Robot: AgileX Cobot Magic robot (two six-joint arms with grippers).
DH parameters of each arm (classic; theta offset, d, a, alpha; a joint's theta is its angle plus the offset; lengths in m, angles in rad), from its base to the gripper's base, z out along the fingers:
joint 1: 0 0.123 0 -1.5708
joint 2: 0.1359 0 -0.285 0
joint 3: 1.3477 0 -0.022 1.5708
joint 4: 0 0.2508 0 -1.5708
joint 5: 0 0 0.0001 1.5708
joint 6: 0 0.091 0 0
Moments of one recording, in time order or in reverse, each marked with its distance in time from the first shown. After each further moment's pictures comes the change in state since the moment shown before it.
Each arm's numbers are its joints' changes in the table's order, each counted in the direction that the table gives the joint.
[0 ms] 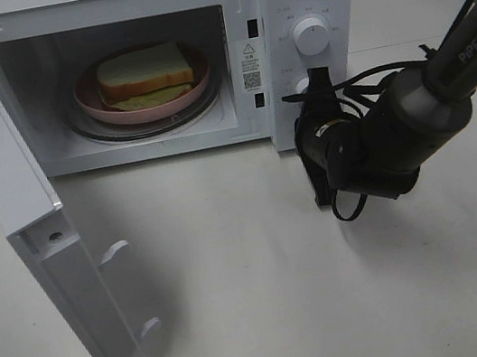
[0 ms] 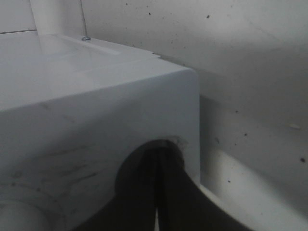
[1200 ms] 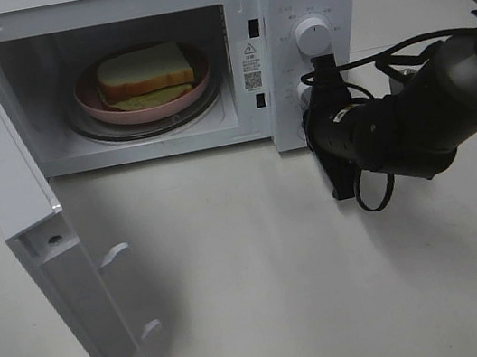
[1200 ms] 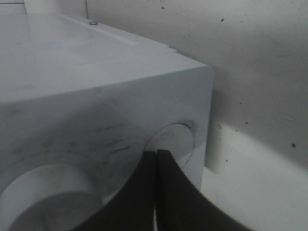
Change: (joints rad) left arm 0.000 0.000 0.000 0.000 0.000 0.000; right arm -0.026 -0.144 0.105 -0.092 0.111 -0.064
